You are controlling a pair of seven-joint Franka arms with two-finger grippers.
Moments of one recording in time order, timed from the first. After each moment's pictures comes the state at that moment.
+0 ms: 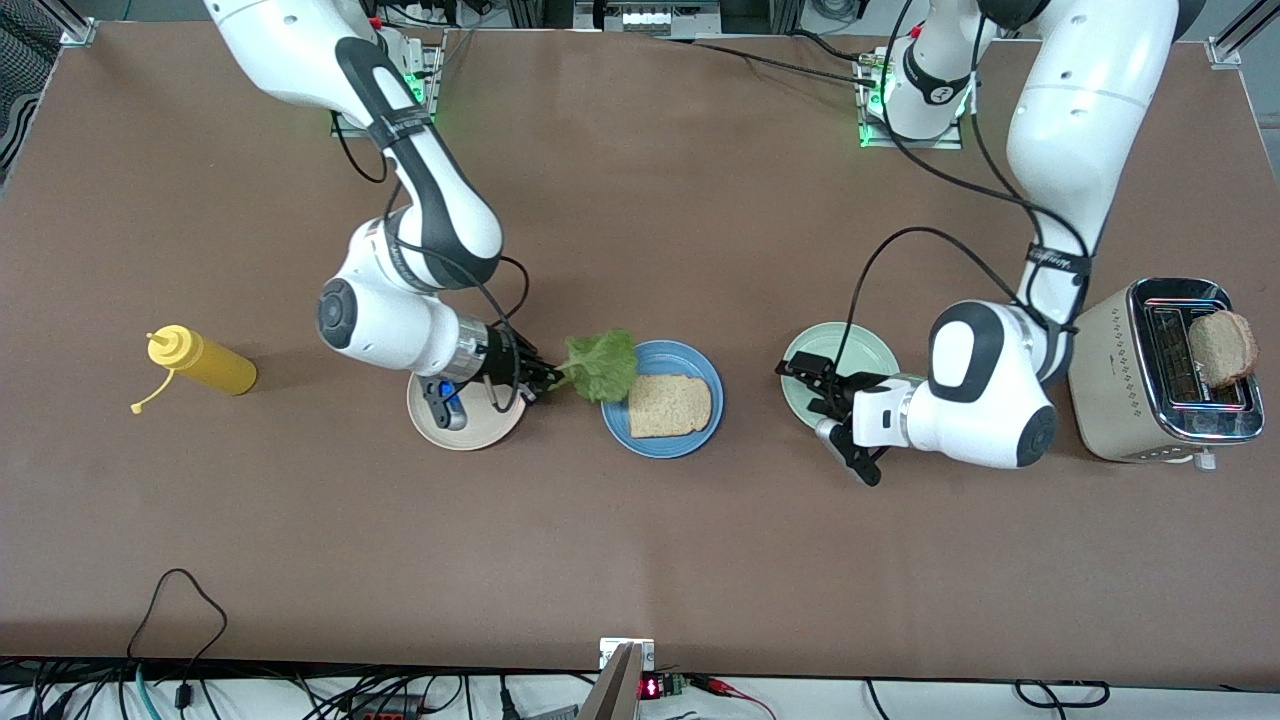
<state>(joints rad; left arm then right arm) -0.10 0.70 -0.15 -1.43 -0.46 1.80 0.55 0.50 0.60 -0.02 -1.67 0.75 2.37 1.04</state>
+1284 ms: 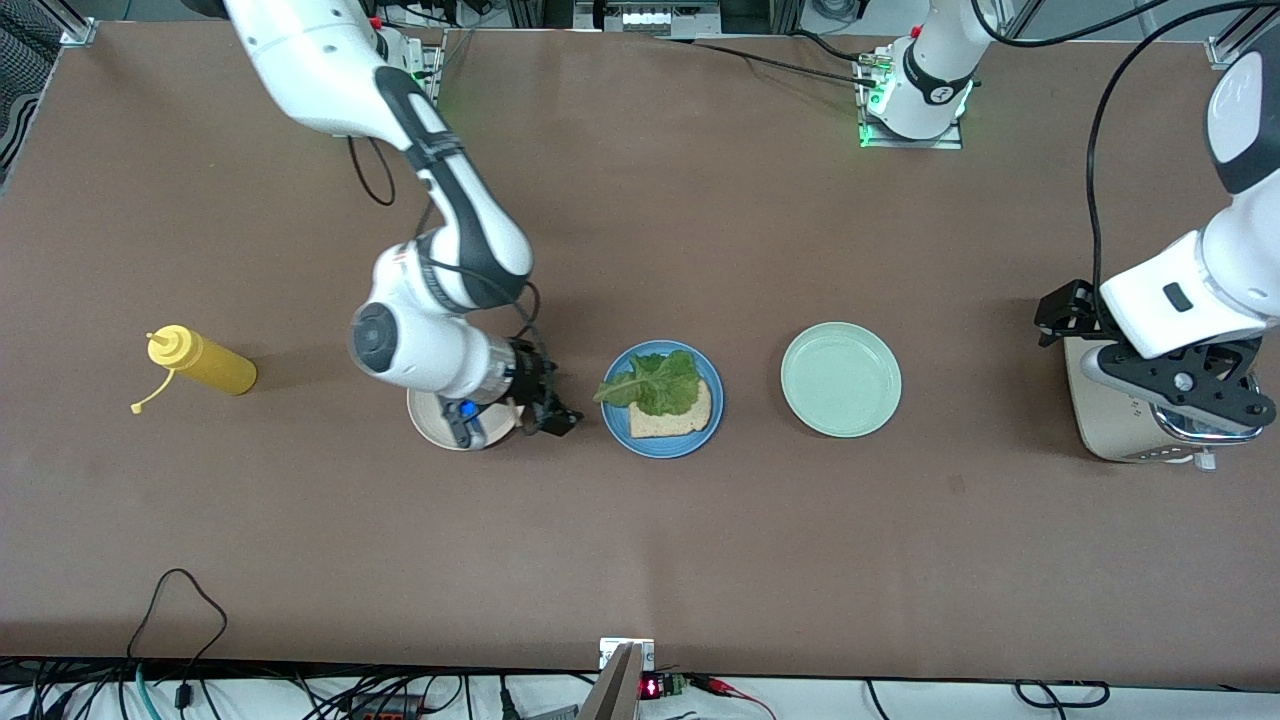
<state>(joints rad) -0.04 0.39 -0.11 -1.12 0.10 1.47 0.24 0.46 0.66 -0.05 -1.49 0.57 2.15 1.05</state>
